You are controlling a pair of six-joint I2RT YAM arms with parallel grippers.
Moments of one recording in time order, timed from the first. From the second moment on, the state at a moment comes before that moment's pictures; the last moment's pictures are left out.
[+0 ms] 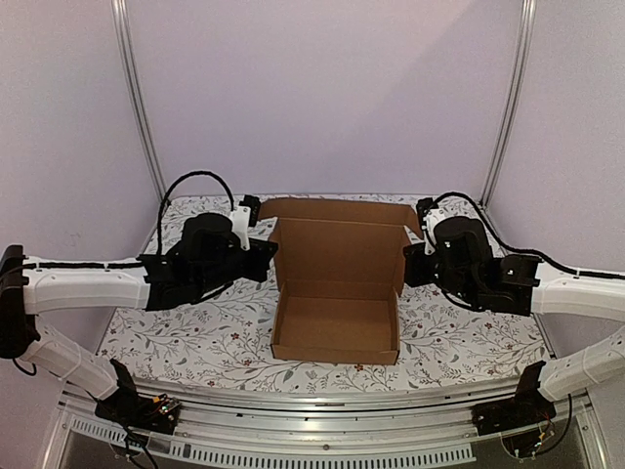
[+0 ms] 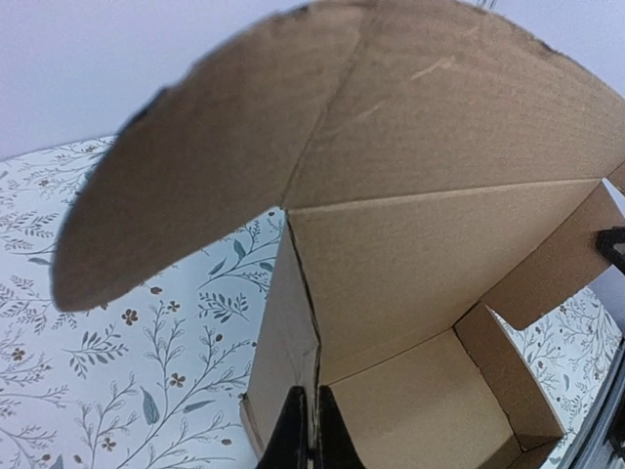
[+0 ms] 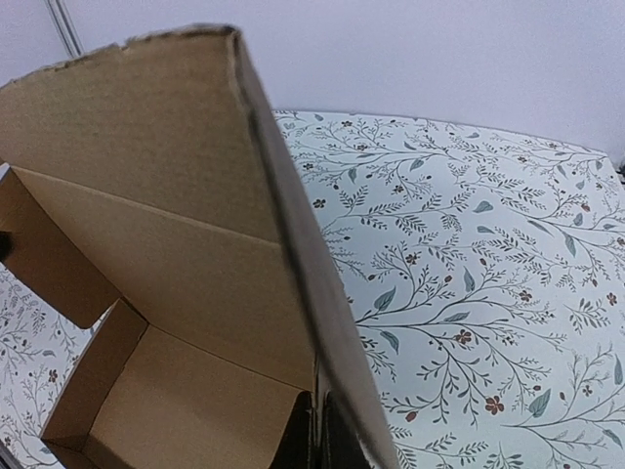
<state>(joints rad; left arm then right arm) -0.88 1.35 0.78 0.18 -0.26 -0.38 0.93 1.19 0.81 -0.12 0.49 0.43</state>
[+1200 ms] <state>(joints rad) -1.00 1.27 0.70 0.14 -0.38 -0.49 1.12 1.27 0.77 -0.04 0.84 0.65</state>
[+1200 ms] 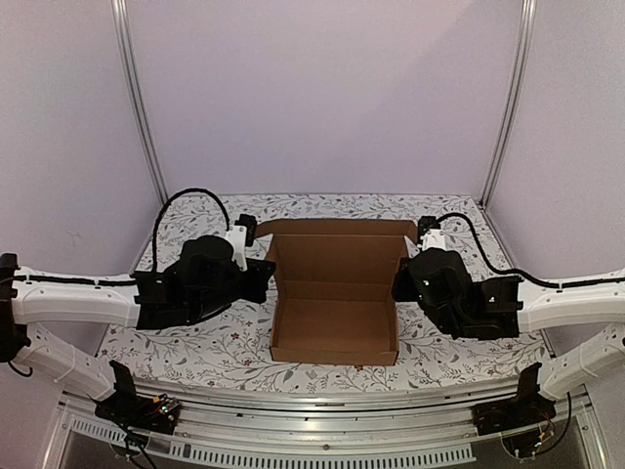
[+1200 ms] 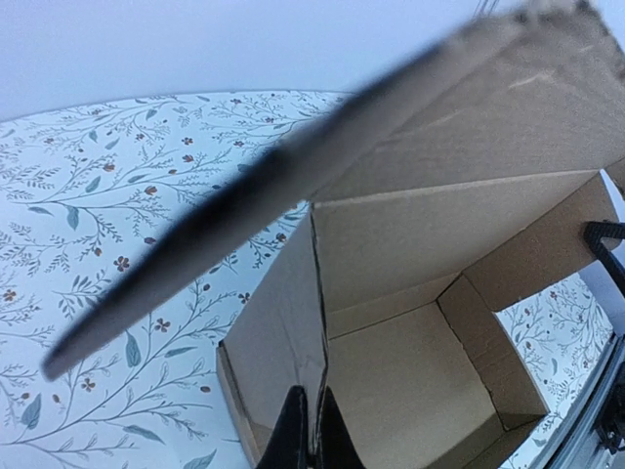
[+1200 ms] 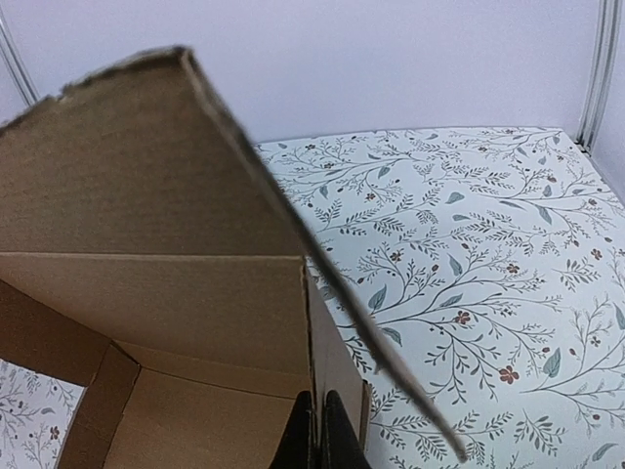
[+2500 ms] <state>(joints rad) -1.29 1.29 0.62 0.08 -0.73 -0.65 1.32 1.25 0.60 -0.01 0.96 0.87</state>
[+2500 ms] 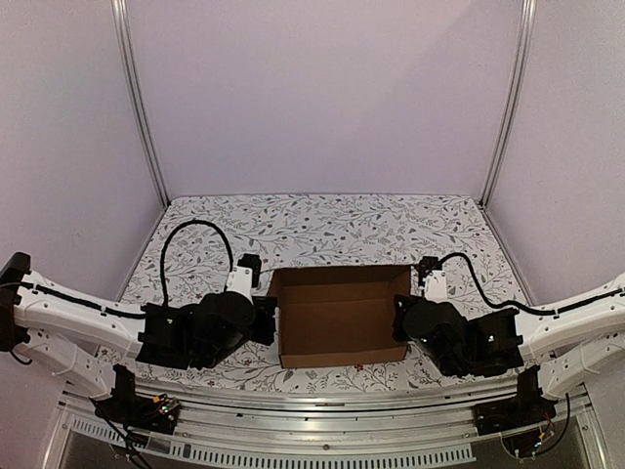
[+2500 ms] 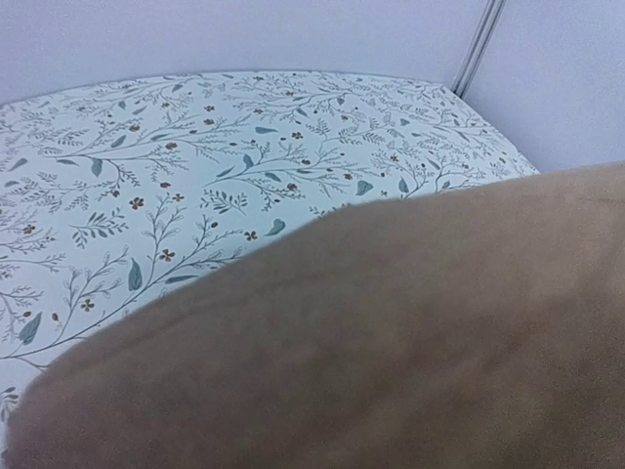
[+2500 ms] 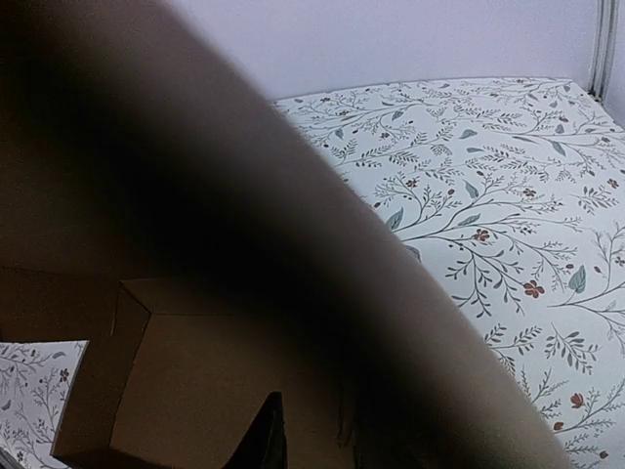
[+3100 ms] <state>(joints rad) -1.35 1.36 0.64 0.09 -0.83 -0.69 1.35 1.06 0.60 -0.16 0.84 0.81</state>
